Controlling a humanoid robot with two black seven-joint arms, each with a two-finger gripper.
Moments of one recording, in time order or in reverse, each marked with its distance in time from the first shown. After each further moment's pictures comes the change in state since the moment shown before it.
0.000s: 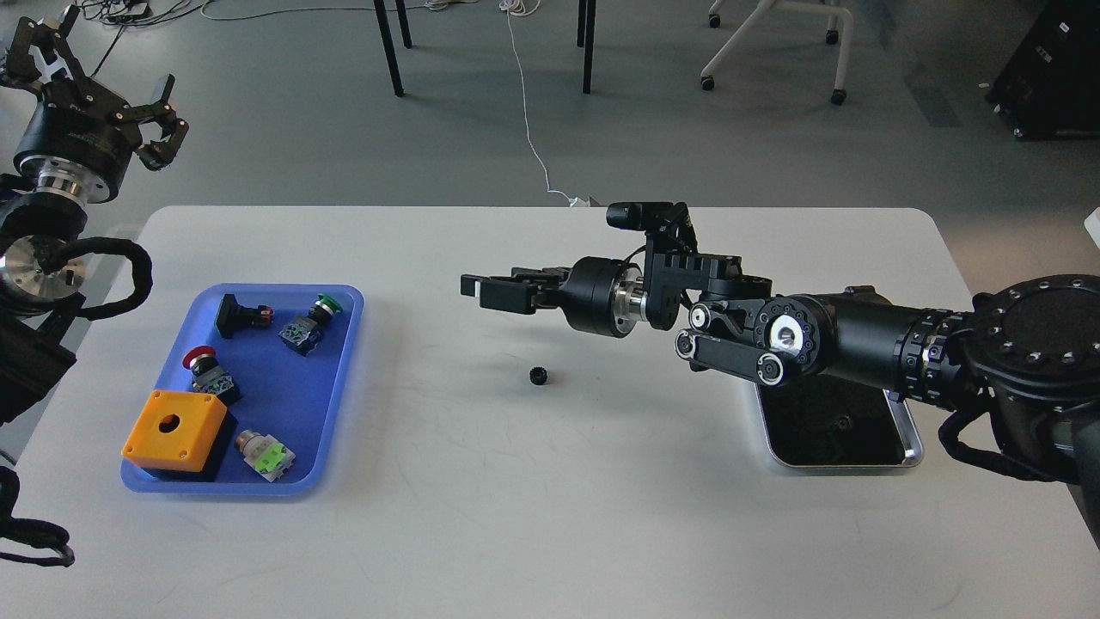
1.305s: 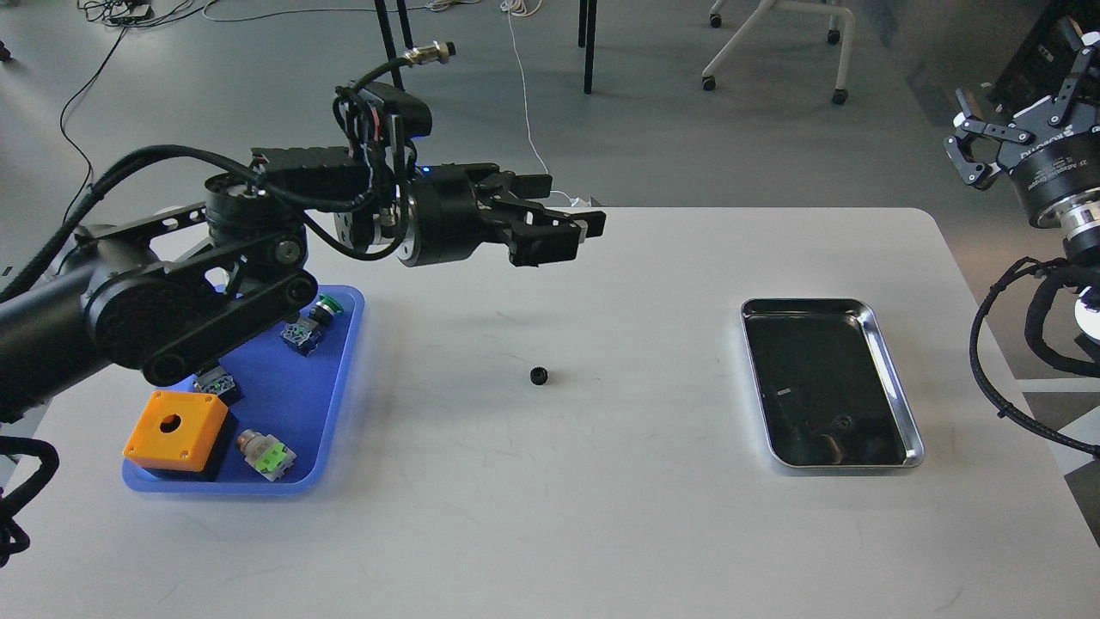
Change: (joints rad) left arm -0.138 -0.129 0.269 -0.868 2.015 0.136 0.121; right arm -0.499 -0.657 0.849 0.000 1.136 0.496 0.000
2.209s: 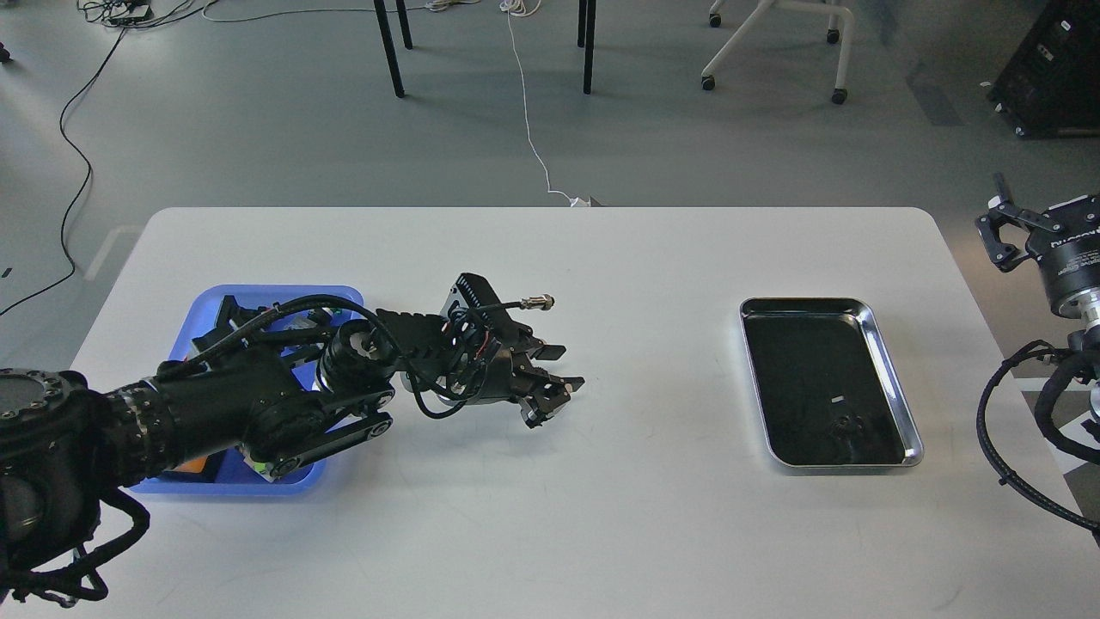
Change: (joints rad) left arm 0.085 -0.180 0.398 0.387 0.144 0.255 -0.053; right arm -0.216 0.001 0.160 0.042 0.023 0.023 0.000
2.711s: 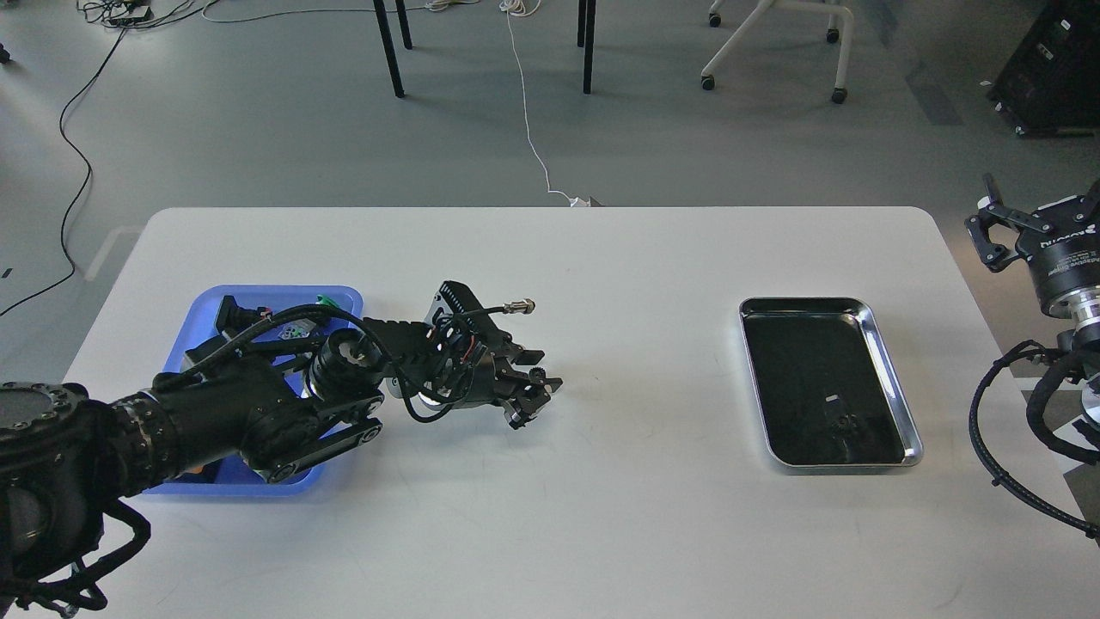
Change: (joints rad) left arm 0.024 -0.002 0.000 0.041 -0.001 0.006 -0.003; right arm -0.001 0.009 0.001 0.011 -0.001 0.000 0.000
